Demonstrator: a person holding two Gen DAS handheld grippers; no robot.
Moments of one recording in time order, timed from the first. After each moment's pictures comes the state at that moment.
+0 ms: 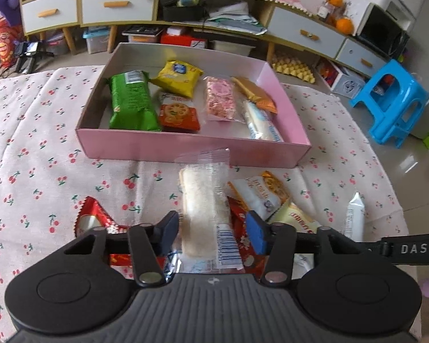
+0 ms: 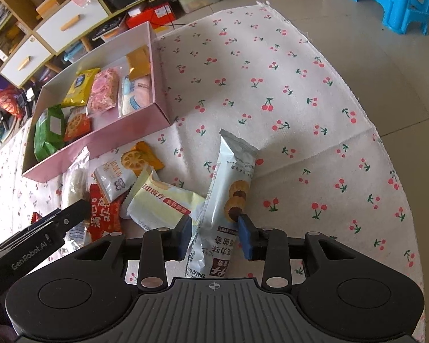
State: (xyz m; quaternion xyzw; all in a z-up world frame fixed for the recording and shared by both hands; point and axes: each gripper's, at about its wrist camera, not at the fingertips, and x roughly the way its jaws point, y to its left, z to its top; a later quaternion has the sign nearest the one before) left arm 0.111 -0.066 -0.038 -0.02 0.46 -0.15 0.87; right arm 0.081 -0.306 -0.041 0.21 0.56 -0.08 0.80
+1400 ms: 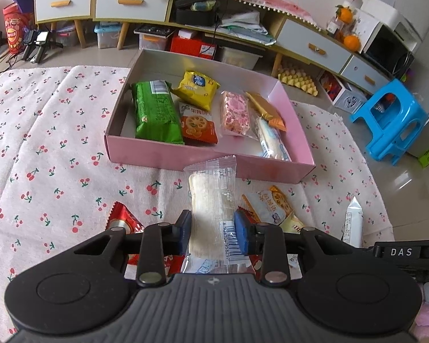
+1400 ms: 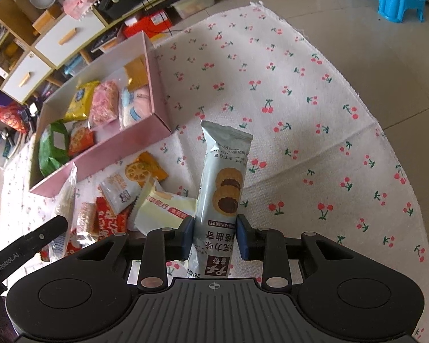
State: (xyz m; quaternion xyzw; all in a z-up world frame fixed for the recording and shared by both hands) left arm 0.113 -0.039 -0.017 -0.06 0.46 -0.15 0.87; right arm 0.082 -0.313 -0.039 0.24 0.55 -0.08 0.80
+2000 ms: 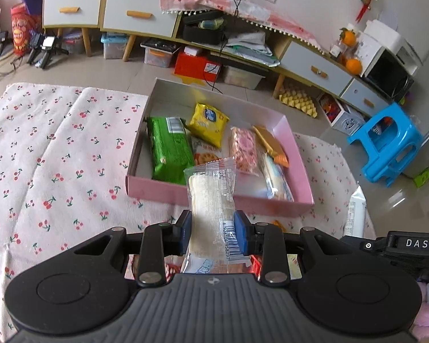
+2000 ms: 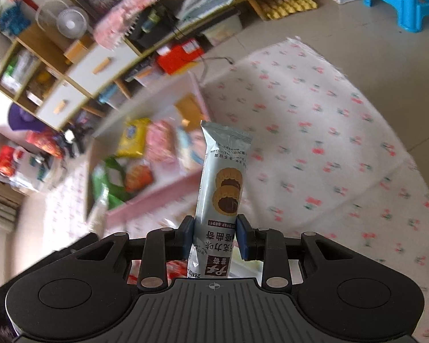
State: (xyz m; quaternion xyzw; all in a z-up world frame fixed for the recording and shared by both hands) left arm 0.140 -0.014 0.007 -0.10 0.45 -0.15 0.88; right arm 0.104 -0.296 0.002 0.29 0.48 -0.03 0.82
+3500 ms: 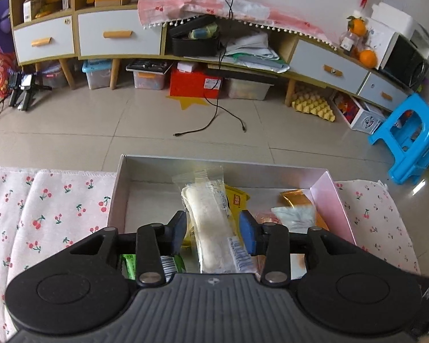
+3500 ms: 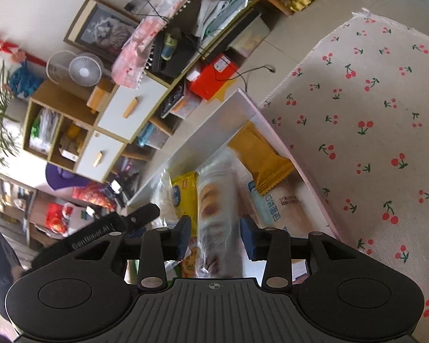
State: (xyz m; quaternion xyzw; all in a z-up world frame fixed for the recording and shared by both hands) left arm 0.255 -0.043 -0.010 -0.02 0.43 -0.15 0.89; right arm 0.216 -0.282 -0.063 0.44 0.40 0.02 0.80
